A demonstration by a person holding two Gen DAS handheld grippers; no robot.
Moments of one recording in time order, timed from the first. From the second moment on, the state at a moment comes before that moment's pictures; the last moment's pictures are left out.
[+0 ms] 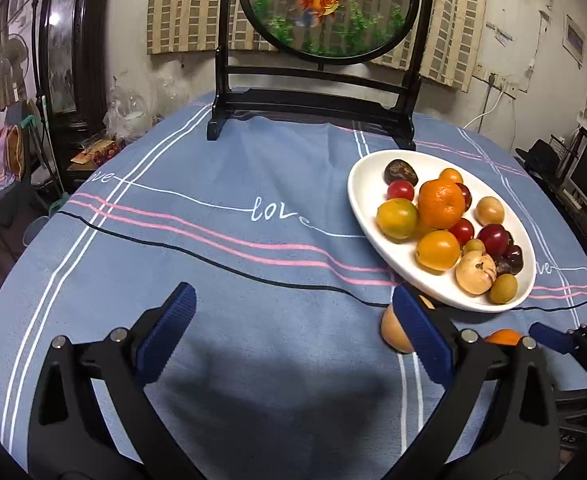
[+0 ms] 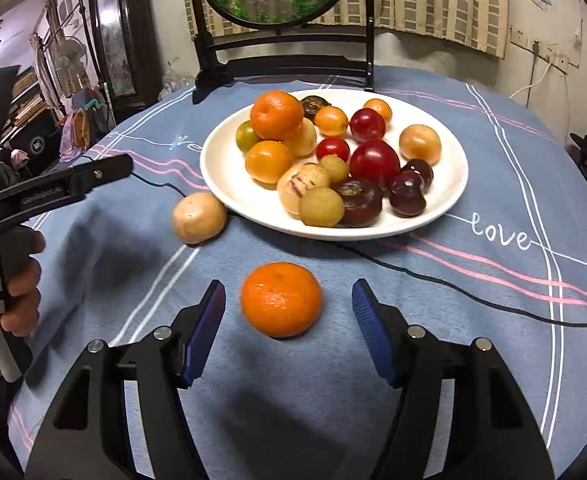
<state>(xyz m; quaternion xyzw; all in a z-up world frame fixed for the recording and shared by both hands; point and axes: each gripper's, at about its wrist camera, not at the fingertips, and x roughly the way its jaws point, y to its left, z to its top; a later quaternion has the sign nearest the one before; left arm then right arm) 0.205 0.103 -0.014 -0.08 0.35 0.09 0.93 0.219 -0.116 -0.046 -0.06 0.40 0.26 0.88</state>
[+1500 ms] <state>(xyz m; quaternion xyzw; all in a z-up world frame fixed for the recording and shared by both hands) 0.210 0.098 -0.024 -0.09 0.38 0.06 0.92 0.217 -0.103 -0.057 -0.08 0.40 0.25 0.88</state>
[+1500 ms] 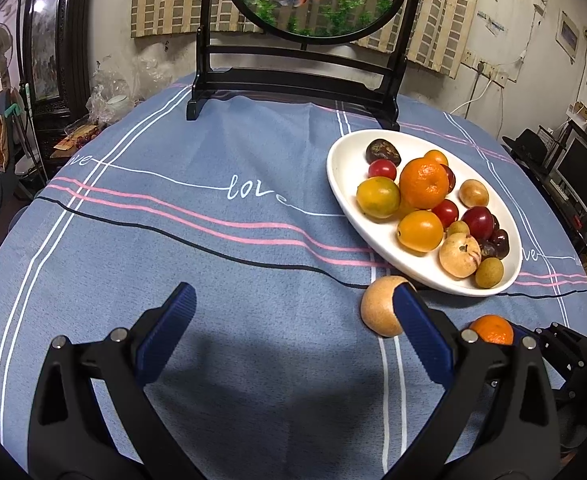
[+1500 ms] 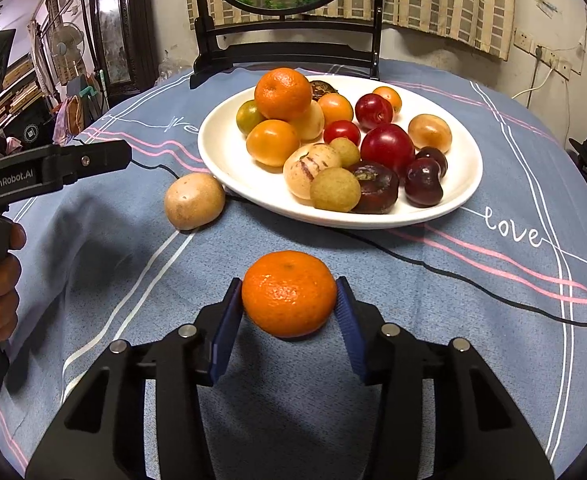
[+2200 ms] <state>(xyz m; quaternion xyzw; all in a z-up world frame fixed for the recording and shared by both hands) 0.218 0.031 -0.051 0.06 0.39 -0.03 0.92 0.197 -0.156 -0.005 0.03 0.34 0.23 0.91</state>
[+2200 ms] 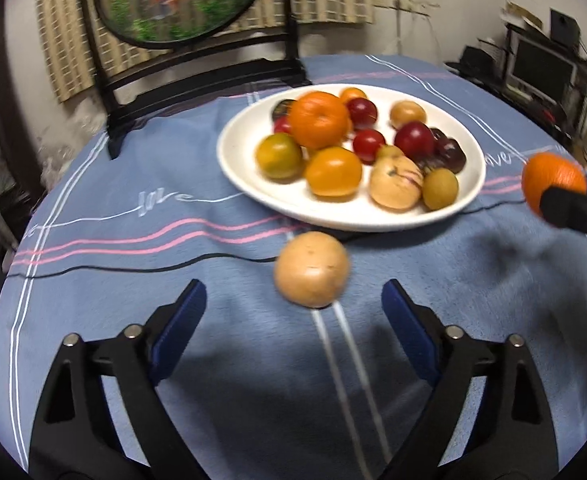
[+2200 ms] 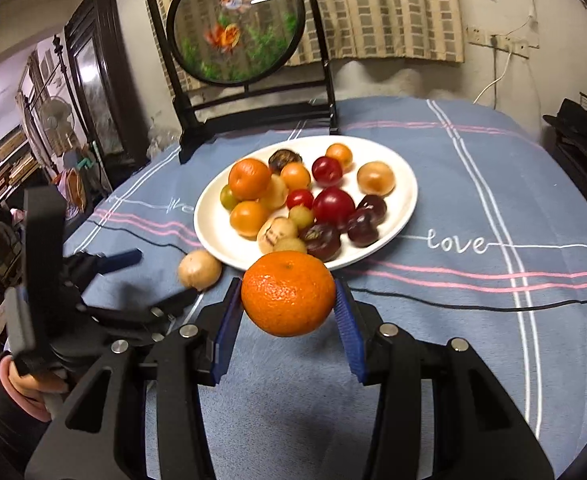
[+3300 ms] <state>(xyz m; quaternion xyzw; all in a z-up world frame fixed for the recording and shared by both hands) 0.231 0.027 -0.063 0.02 0.43 -0.03 0.90 0.206 -0.157 -0.017 0.04 0.38 0.23 0.90</state>
